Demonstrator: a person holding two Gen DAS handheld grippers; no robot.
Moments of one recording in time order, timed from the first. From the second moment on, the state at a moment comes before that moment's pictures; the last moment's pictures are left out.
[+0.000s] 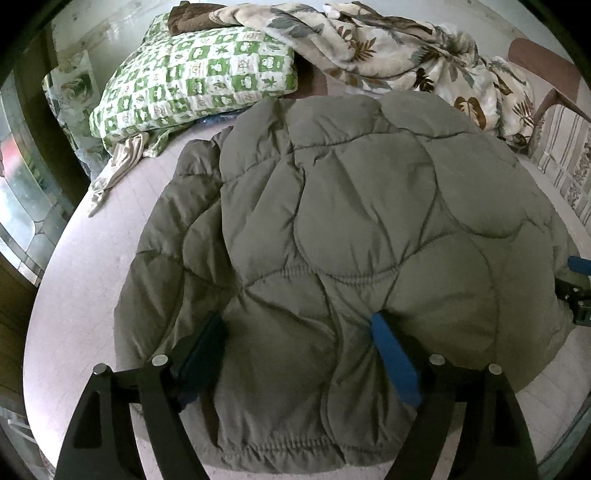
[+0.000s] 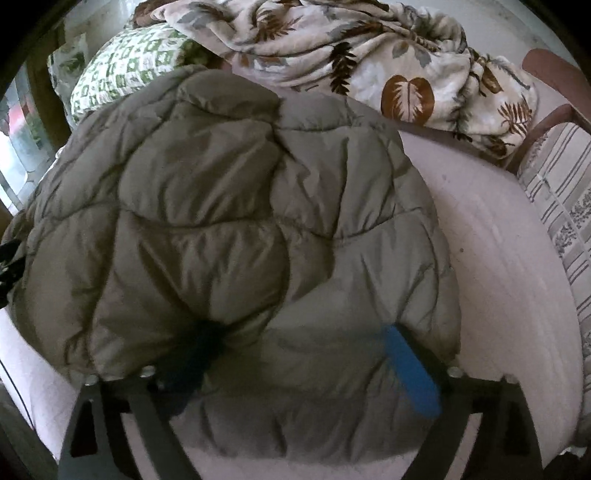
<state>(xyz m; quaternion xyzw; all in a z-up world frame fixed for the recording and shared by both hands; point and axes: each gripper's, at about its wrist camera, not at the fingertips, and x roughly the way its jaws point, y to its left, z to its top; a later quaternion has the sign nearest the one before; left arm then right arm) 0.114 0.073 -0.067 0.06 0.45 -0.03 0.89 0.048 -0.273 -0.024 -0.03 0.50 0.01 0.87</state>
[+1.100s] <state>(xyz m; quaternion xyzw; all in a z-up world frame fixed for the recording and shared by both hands) 0.008 0.082 -0.032 0.01 0.38 -0.01 0.92 -0.058 -0.246 0.025 0.01 0.44 0.01 0.90</state>
